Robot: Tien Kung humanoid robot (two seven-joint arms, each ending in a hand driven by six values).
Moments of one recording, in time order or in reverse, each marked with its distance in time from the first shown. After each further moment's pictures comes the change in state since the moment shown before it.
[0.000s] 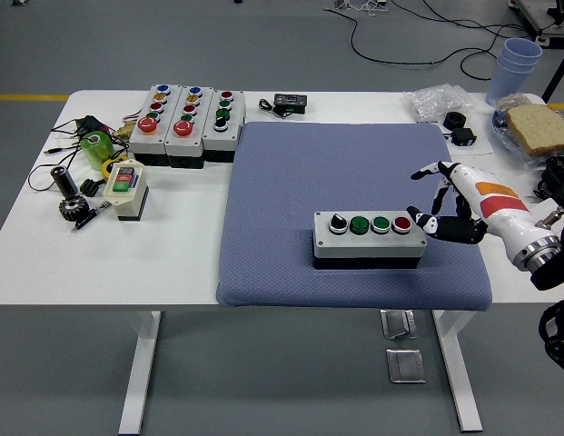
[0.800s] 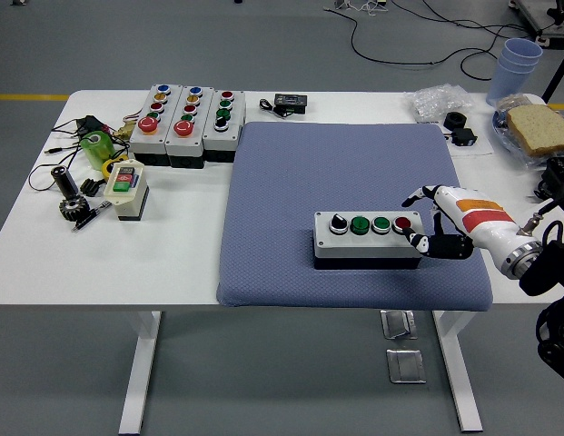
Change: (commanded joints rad) left arm -0.022 0.003 0.003 0.000 -0.021 0.002 -0.001; right arm 0.048 0.019 -0.056 -0.037 -0.052 0.116 -0.051
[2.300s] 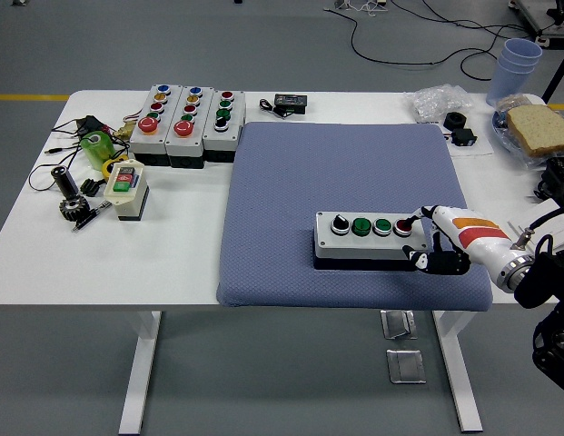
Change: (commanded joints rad) left arm 0.012 -0.006 -0.003 0.000 0.021 -0.008 0.002; right arm -0.014 0.009 -0.010 -0.023 0.012 0.014 -0.012
